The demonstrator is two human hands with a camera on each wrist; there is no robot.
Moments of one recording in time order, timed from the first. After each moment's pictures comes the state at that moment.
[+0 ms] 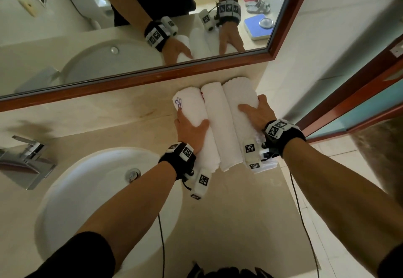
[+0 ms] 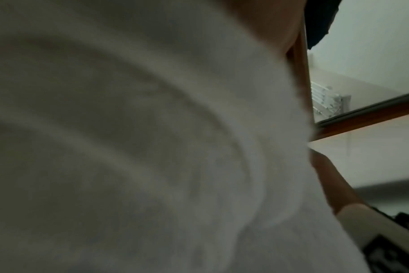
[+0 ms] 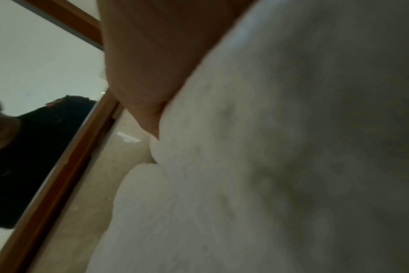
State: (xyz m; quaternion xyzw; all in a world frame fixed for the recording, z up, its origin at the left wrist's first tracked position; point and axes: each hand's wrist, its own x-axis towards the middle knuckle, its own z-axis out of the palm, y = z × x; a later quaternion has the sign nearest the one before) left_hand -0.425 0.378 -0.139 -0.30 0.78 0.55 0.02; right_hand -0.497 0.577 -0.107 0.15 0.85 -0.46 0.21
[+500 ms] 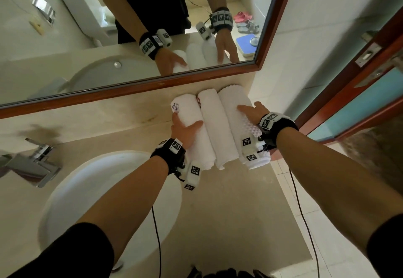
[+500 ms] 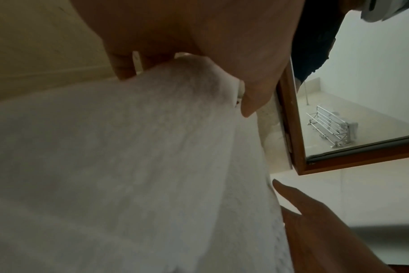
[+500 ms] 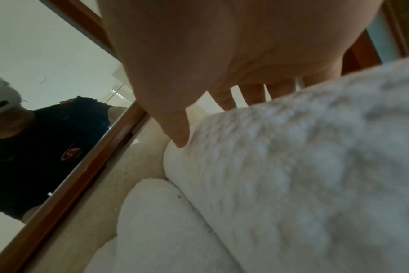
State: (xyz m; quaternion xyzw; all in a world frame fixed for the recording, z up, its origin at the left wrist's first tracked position) left_hand -0.422 0.356 -0.118 -0.31 0.74 0.58 0.09; right_hand -0.497 0.583 -0.080 0.20 0.85 -0.43 0.24
